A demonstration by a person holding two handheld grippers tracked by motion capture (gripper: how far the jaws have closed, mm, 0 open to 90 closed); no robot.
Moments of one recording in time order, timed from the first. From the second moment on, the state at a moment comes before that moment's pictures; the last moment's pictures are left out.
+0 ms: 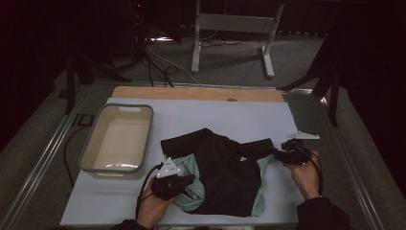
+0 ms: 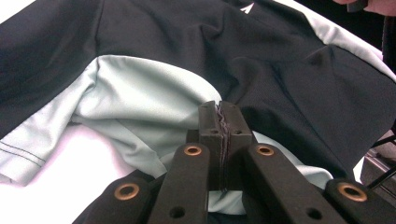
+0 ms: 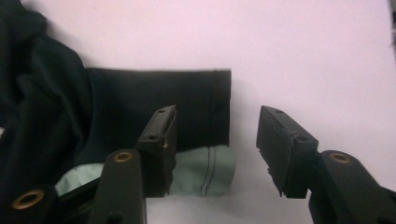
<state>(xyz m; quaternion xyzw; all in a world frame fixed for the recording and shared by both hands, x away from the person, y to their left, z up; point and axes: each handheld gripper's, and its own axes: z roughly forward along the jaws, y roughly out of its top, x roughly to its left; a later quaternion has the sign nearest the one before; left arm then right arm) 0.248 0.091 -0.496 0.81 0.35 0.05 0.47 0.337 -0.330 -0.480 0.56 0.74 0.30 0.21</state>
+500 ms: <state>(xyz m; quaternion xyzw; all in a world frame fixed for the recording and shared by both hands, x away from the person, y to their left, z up) 0.247 0.089 -0.496 0.81 0.35 0.05 0.47 0.316 -0.333 -0.496 0.55 0.77 0.29 0.17</state>
